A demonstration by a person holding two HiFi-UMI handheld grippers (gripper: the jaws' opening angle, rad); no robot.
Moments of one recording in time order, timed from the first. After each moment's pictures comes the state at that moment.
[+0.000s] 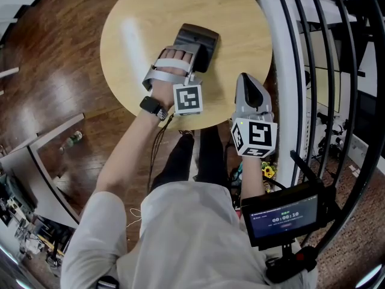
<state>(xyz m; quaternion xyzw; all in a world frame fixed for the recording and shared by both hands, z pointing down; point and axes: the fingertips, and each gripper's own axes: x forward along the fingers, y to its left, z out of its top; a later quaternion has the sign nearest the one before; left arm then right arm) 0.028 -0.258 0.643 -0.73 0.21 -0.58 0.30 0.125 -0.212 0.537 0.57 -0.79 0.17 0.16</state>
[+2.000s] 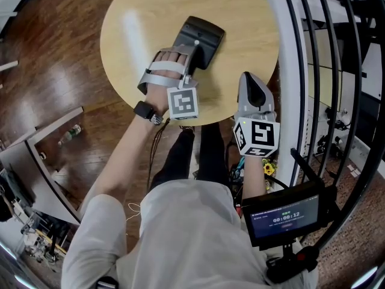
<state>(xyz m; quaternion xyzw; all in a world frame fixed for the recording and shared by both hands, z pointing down) 0.007 -0.235 0.642 -0.74 0.22 -0.57 0.26 0.119 -0.204 0.551 0.56 -0.79 0.17 0.17</state>
